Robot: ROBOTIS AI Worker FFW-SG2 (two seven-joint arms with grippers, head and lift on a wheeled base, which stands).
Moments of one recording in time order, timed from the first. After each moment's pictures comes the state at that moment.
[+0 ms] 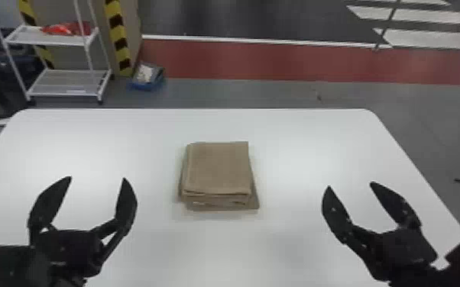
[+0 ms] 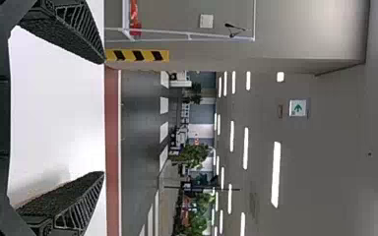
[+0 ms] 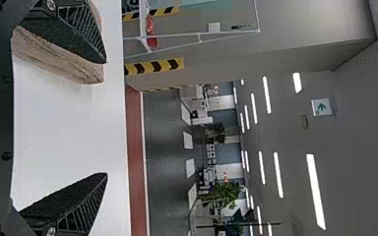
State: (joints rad) left arm 0.58 0.13 -0.08 -2.05 0.05 -0.19 0.11; right arm 0.66 0.00 -0.17 -2.20 -0.20 0.02 0.33
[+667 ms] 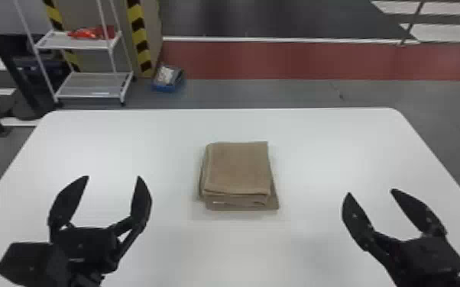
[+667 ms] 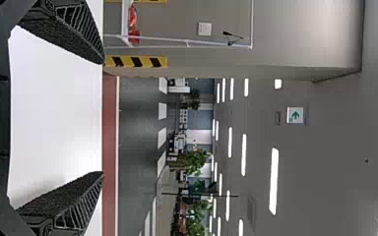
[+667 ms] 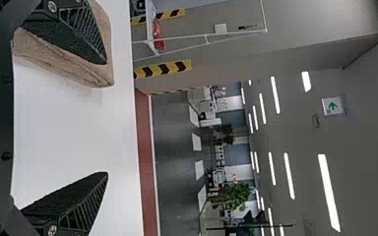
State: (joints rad) left arm 0.59 0.12 -0.06 -2.06 0.06 -0.20 0.10; right arm 0.66 0.00 -0.17 -2.21 -0.21 0.06 0.34
